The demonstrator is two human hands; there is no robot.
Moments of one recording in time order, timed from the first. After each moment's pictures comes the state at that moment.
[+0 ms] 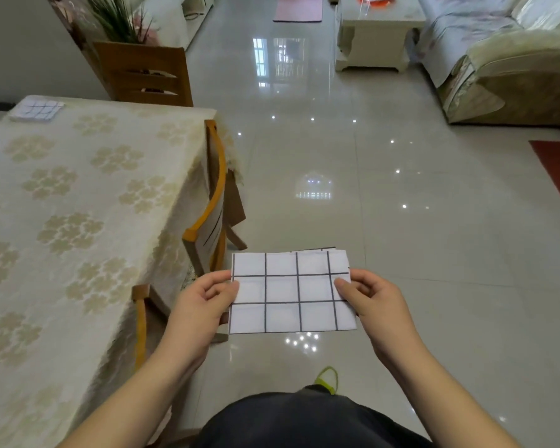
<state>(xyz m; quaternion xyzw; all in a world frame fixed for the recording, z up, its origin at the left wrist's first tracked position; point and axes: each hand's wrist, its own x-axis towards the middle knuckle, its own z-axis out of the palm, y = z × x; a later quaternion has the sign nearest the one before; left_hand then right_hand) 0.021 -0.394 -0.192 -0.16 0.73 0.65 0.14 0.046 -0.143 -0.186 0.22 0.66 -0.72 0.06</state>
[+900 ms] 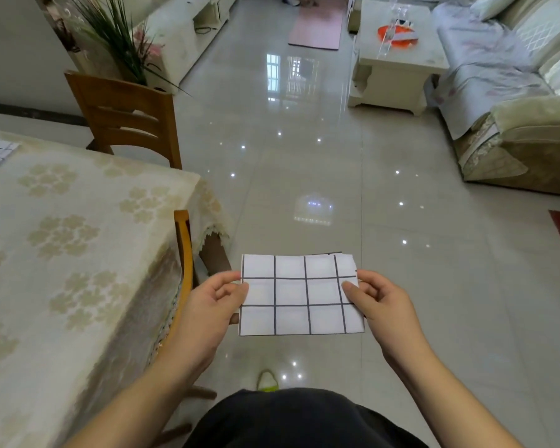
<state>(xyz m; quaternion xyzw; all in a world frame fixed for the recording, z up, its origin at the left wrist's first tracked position) -0.318 -0.318 -0.208 -0.15 0.72 0.67 0.11 -0.312 -0.063 -0.186 0.19 0.70 -0.69 0.05</state>
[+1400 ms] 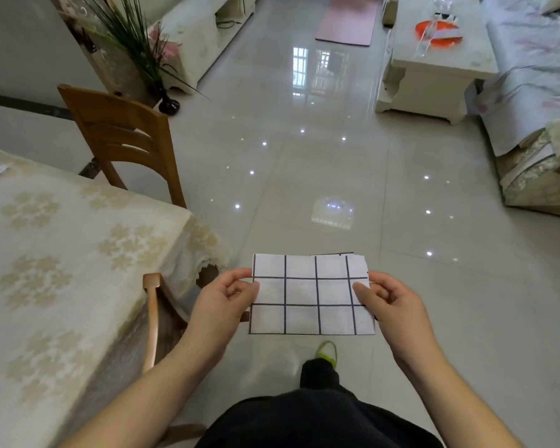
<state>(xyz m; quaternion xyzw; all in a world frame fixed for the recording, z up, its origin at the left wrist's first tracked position) -0.502 -0.260 -0.218 -0.19 0.71 0.67 0.10 -0.508 -0.005 -0.203 0.16 0.72 -0.67 0.08</state>
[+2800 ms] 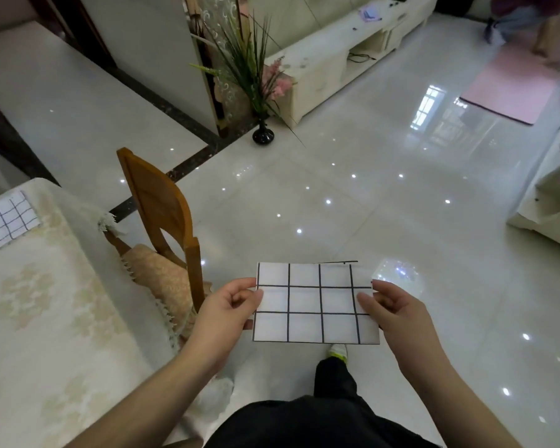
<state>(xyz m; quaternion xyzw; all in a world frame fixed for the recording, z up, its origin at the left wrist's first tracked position) -0.981 -0.360 -0.217 -0.36 0.65 0.67 -0.05 -1.103 -0.132 -0.193 0.00 0.75 -0.63 0.23</state>
